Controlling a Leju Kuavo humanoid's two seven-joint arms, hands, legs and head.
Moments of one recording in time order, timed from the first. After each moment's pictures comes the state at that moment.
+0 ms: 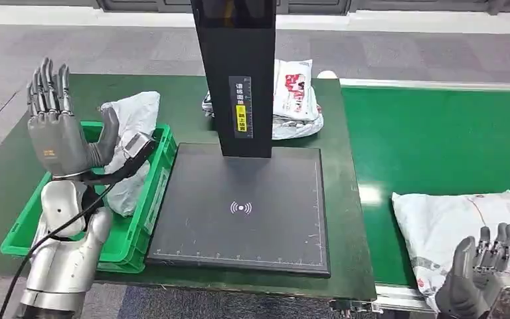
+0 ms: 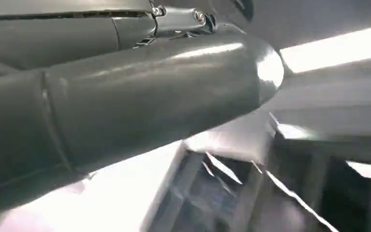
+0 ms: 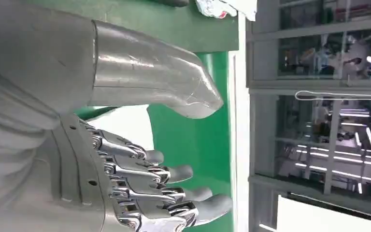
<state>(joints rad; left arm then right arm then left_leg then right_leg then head) -0.34 0.08 0.01 -1.62 -1.34 0.49 0.16 0.36 0.32 -0.11 -2.06 0.50 -0.19 -0.18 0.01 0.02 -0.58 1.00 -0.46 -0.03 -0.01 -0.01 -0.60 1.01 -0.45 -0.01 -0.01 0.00</state>
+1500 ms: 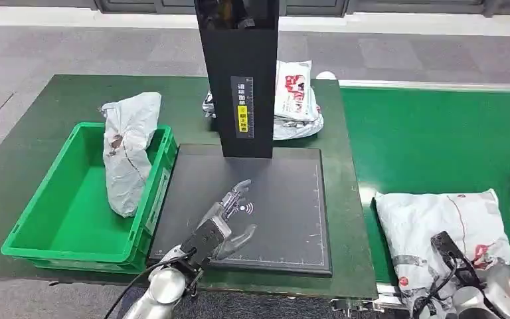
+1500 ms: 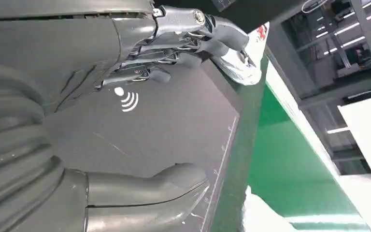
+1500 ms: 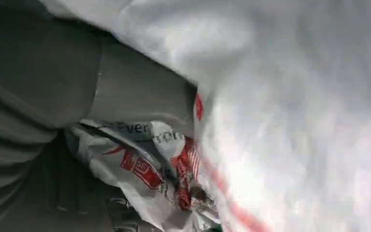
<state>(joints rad) -0.12 -0.16 -0.30 -1.37 -0.27 -0.15 -0.22 -0.35 -0.17 -0.43 -0.56 1.38 0.03 0.22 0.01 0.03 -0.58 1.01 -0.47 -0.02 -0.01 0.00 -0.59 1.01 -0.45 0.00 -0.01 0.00</state>
